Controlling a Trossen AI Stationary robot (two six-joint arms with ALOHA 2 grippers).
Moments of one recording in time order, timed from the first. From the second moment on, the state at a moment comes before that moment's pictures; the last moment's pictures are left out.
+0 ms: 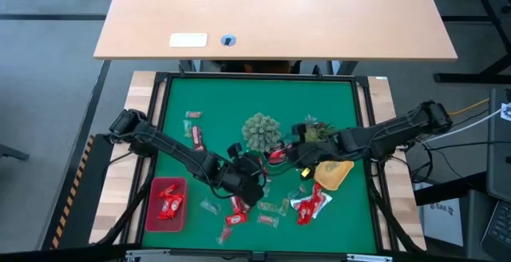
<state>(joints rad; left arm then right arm) -0.40 1.82 1.49 -0.63 -0.64 -0.68 0.29 1.40 1.07 -0.52 0.36 -0.24</state>
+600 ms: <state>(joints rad) -0.37 1.82 1.49 -0.53 -0.64 -0.54 0.29 1.41 1.07 -0.37 0.35 -0.37</state>
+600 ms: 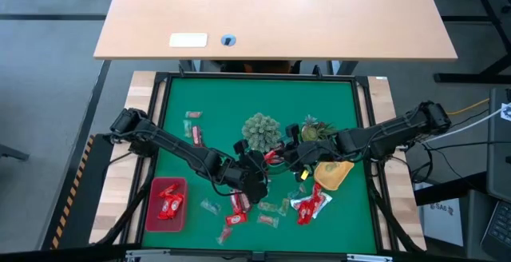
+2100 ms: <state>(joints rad) -0.43 1.77 1.49 -0.66 -0.30 -0.63 0.29 1.41 1.07 -0.37 0.35 -0.36</state>
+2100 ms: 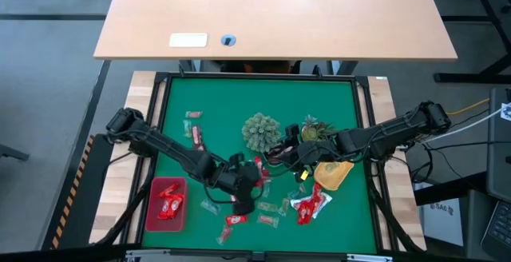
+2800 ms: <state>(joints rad) -0.79 1.64 1.49 -1.46 0.02 -1.46 0.29 1.41 1.07 -0.37 0.25 -0.36</state>
